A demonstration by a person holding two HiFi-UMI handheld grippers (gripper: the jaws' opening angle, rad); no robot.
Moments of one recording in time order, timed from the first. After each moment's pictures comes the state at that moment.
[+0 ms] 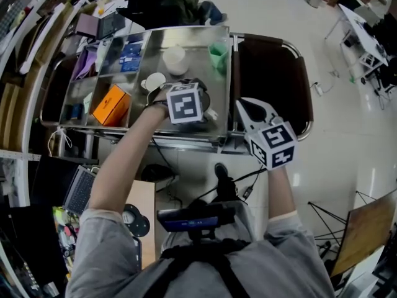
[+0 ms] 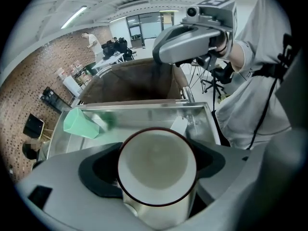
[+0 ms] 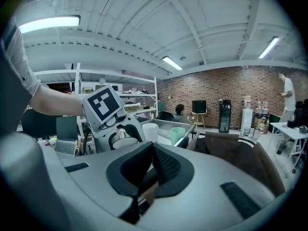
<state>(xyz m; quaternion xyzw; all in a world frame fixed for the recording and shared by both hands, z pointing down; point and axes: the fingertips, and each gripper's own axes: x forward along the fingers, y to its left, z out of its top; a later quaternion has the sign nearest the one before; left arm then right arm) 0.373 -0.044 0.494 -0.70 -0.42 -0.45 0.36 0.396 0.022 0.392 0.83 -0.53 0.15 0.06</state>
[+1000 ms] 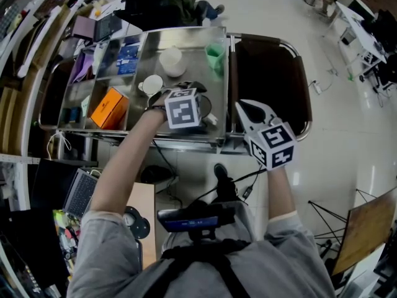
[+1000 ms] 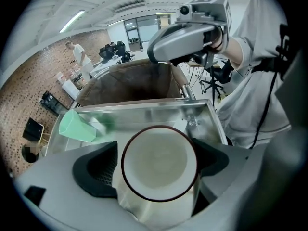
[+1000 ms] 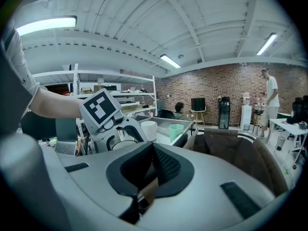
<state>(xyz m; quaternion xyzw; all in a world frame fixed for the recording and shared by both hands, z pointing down) 0.377 -0.043 0.507 -0.70 -0.43 -0.43 0.37 0.401 0.026 0.402 0.83 -0.53 0.16 0.06</state>
